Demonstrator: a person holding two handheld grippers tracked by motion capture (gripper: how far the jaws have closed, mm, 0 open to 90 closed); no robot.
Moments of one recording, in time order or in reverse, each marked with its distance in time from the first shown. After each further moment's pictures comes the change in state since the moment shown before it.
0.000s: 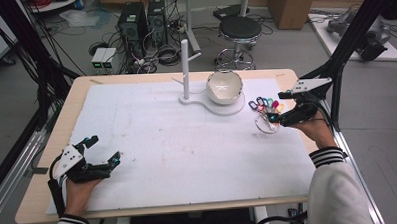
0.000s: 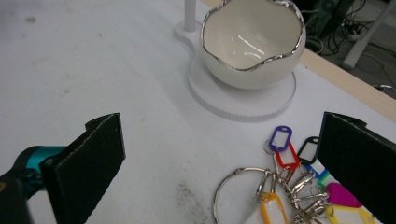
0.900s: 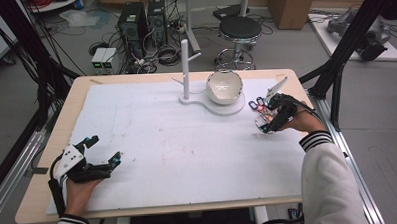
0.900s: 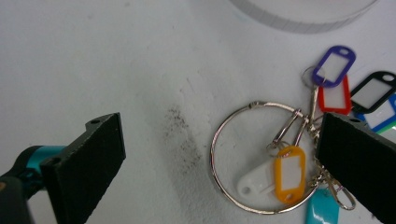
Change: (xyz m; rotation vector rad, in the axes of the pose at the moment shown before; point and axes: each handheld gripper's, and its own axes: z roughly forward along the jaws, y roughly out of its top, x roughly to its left) left arm -0.001 0.000 0.001 0.007 0.002 0.006; right arm -0.014 -0.003 0.064 0.490 0.116 -0.122
